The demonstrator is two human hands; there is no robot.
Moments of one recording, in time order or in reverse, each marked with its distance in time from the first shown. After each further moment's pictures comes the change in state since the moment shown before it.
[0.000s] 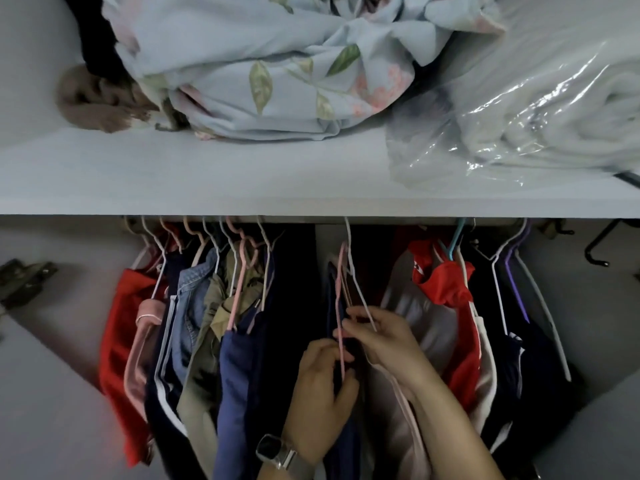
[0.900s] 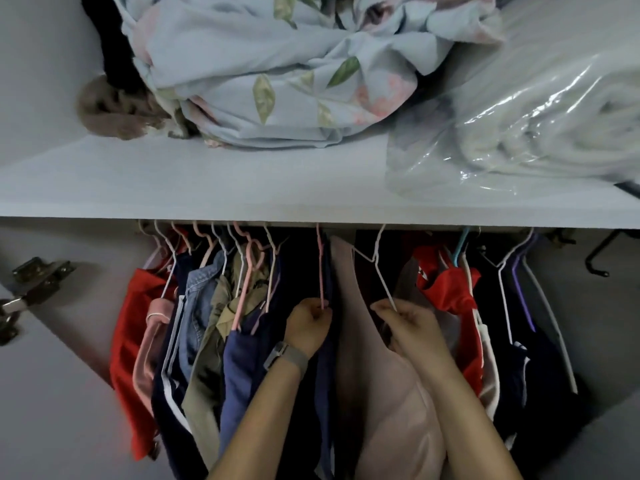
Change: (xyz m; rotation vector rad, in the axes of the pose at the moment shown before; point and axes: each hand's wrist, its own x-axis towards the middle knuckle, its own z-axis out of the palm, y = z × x) left_hand 0.093 -0.026 -0.011 -0.111 0.036 -0.554; right_hand -0.006 -0.030 -0.016 -0.125 0.160 -0.110
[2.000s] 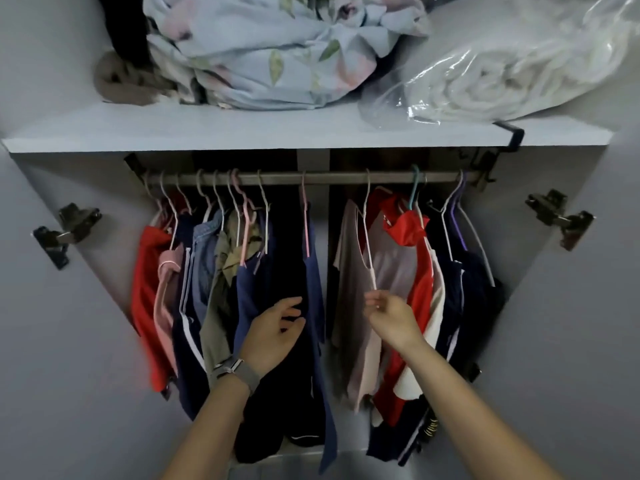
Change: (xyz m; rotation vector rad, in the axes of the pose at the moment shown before) left_hand -0.148 -0.048 -0.076 0.122 -0.253 0.226; right_hand -0.096 0.068 -0.005 -0.512 0.105 0.095
